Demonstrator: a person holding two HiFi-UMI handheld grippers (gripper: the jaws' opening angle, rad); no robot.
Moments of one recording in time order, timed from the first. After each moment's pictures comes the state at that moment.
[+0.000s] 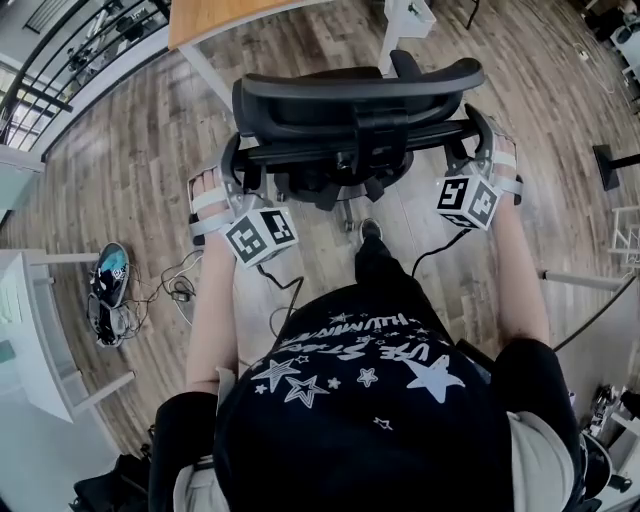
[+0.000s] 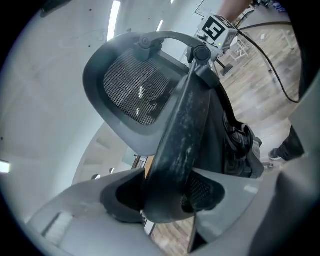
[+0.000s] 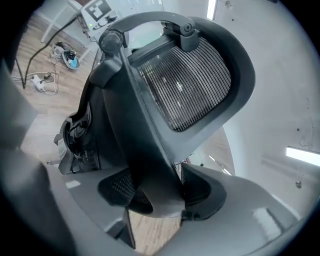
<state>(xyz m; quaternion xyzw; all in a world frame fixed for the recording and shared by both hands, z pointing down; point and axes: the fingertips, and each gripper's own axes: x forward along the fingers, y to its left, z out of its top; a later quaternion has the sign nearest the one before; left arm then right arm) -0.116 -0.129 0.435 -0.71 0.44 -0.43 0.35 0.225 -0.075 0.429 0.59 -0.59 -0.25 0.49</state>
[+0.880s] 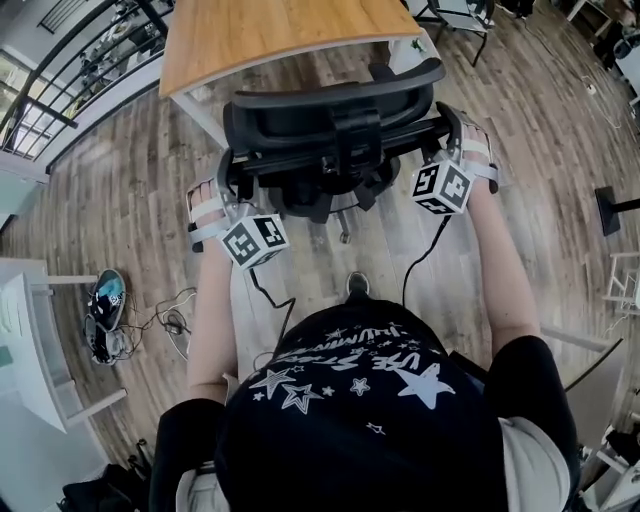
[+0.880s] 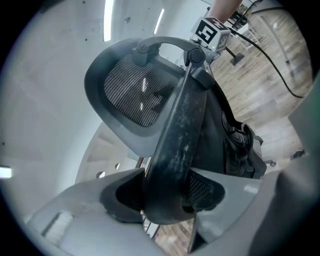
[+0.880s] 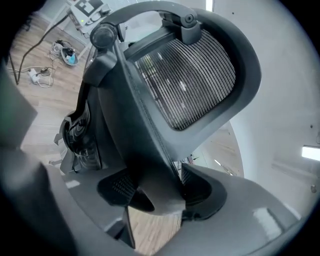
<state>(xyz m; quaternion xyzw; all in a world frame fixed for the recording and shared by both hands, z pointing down) -0.064 -0.237 0.436 -0.68 0.48 -0.43 0.36 0.282 -0.229 0.432 0.57 -0.61 -0.27 0.49</state>
